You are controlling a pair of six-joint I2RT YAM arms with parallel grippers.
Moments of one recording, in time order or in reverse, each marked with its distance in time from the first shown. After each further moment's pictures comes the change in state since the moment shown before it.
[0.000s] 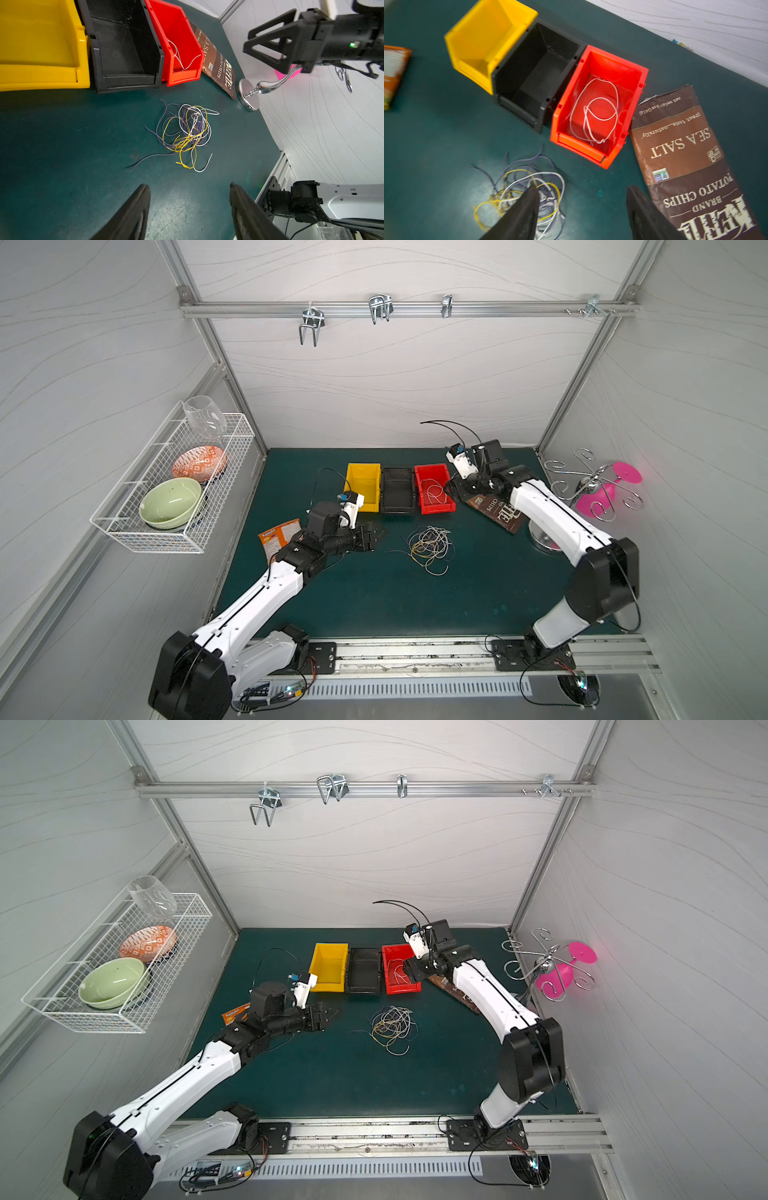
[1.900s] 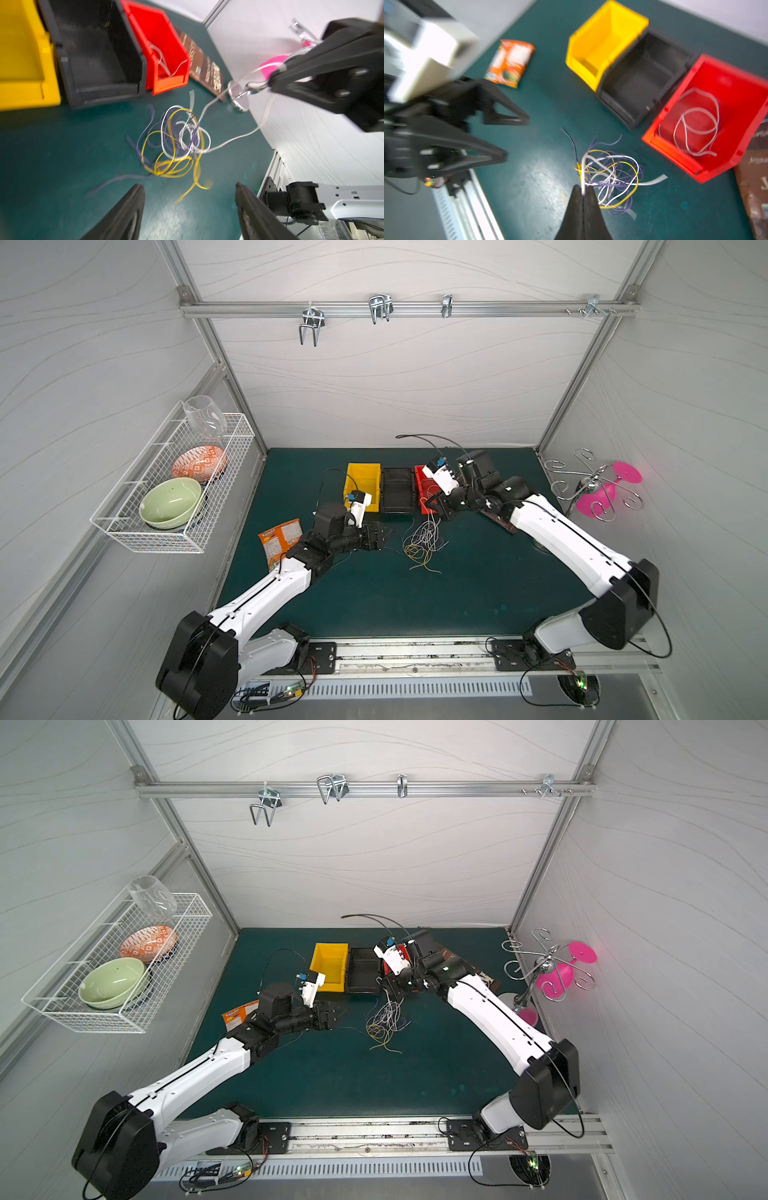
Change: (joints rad) left arm -0.029 0.053 -0.051 0.239 0.036 -0.003; right arm 0.200 -0.112 0.040 -0.063 -0.200 0.075
